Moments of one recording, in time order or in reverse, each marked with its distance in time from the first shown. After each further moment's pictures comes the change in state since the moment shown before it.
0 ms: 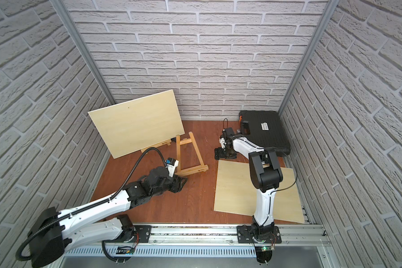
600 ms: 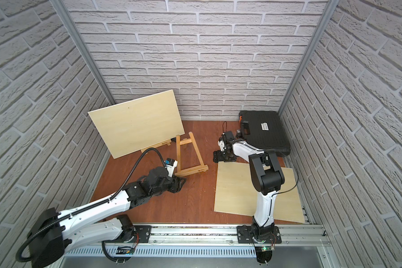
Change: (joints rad) left arm 0.011 0.000 -0.012 -0.003 -0.001 0.000; right arm 0.023 -0.060 -0.111 0.095 -0.031 0.017
